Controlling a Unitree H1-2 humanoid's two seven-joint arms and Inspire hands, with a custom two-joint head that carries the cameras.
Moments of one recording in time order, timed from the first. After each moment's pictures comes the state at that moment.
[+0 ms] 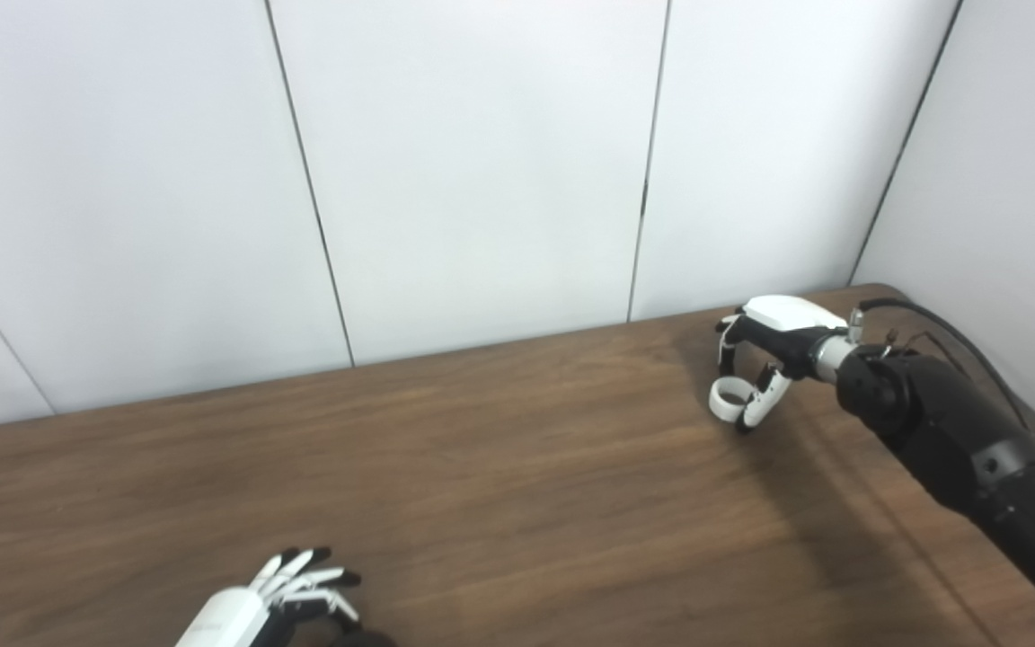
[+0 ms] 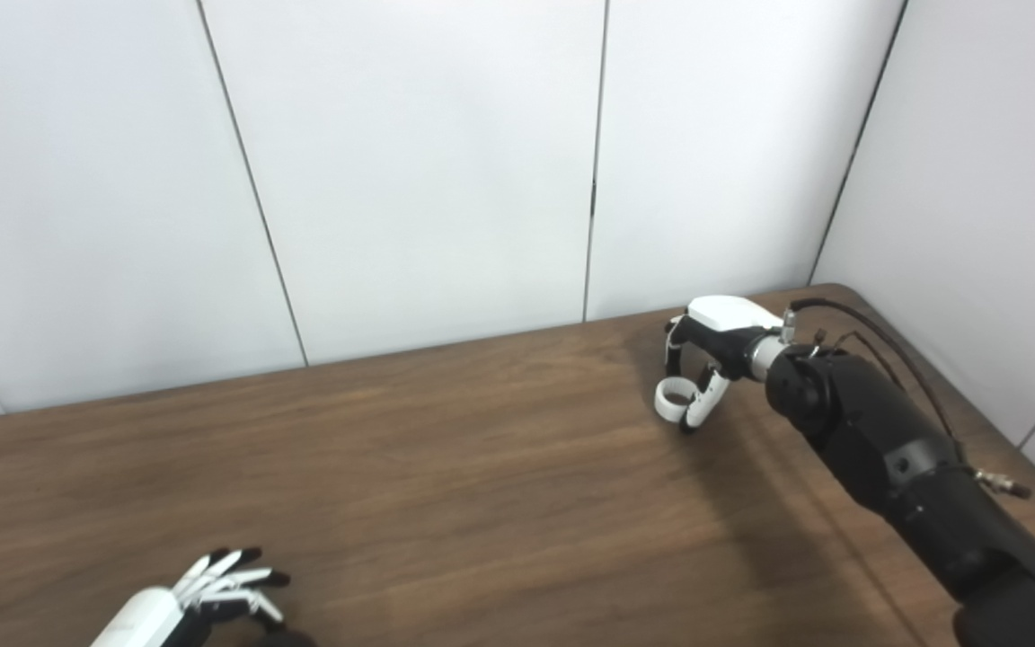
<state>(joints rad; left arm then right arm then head) 0.00 0.36 -0.21 -0.23 0.64 -0.14 -0.26 -0.62 -0.73 0.32 0.39 -0.63 0.07 0.35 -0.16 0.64</state>
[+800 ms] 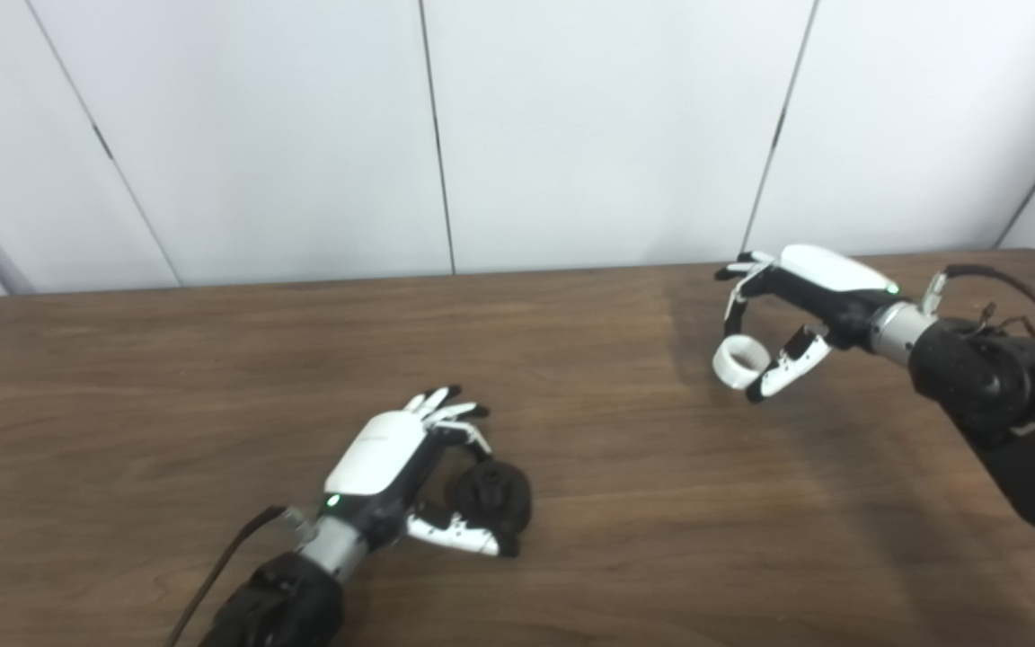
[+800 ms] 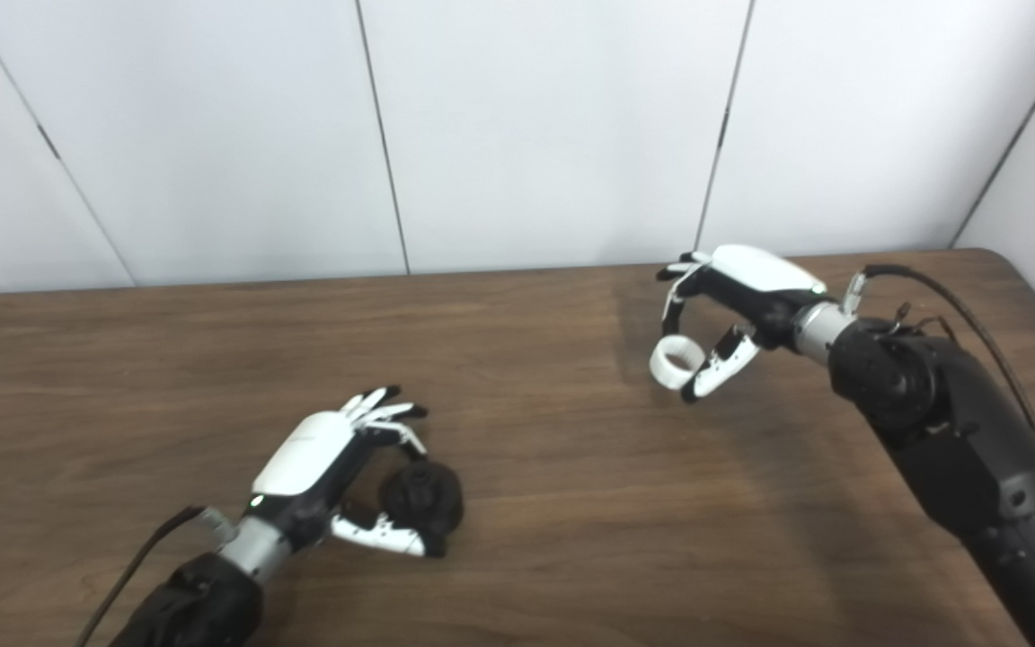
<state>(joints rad) -0.18 0.25 -0.31 0.00 0.75 -0.10 -0.13 -0.56 -0.62 0.28 0.08 -0.51 0.04 0.48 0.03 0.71</state>
